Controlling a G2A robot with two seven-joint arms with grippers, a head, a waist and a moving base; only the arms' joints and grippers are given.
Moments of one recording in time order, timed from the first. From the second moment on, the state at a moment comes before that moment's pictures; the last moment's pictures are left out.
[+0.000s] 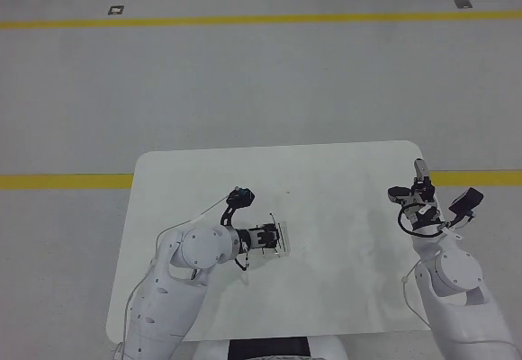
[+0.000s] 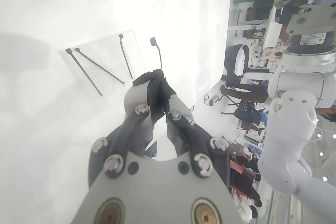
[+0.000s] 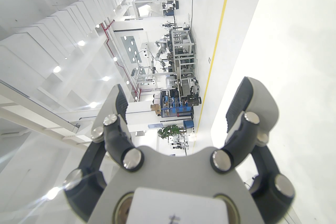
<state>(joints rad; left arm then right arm) 1.48 -1.49 -1.25 -1.76 0.72 0.17 -1.10 -1.73 -1.15 1.60 -1.80 0.42 0.00 0.00</state>
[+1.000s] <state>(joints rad) 1.40 -1.32 -1.27 -1.46 0.11 -0.34 -1.39 -1.73 -1.15 1.60 -1.80 0.42 0.00 0.00</state>
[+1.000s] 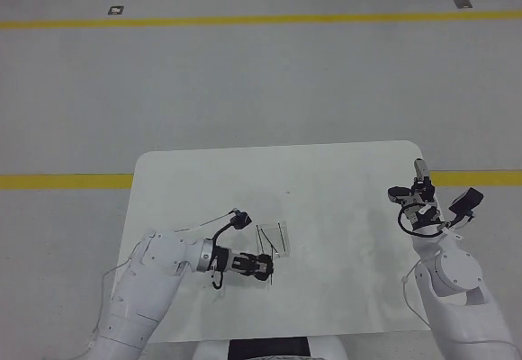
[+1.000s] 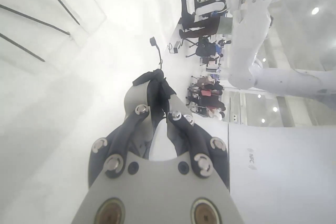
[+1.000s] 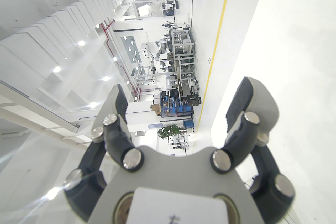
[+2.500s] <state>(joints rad) 1.34 -1.02 -1.16 -1.49 -0.39 -0.34 -1.39 -1.73 -1.15 1.60 -1.80 0.42 0.00 0.00</state>
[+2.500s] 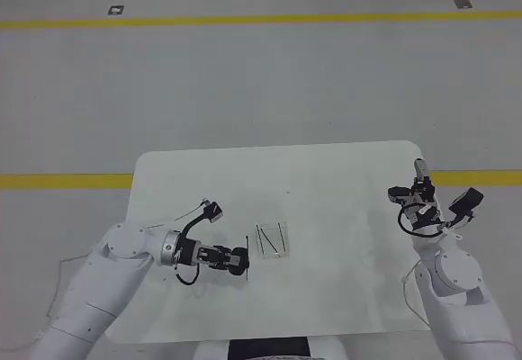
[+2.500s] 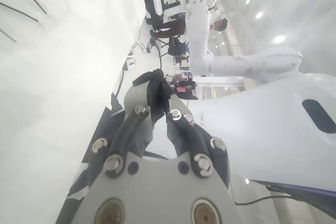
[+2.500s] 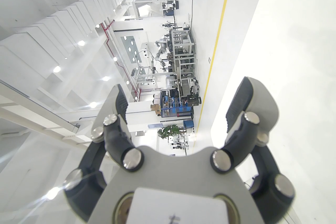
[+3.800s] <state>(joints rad) 1.31 -0.97 -1.11 -1.48 -0.47 -0.34 -1.39 -1.56 -1.16 1.36 -1.75 0.17 0.05 0.33</state>
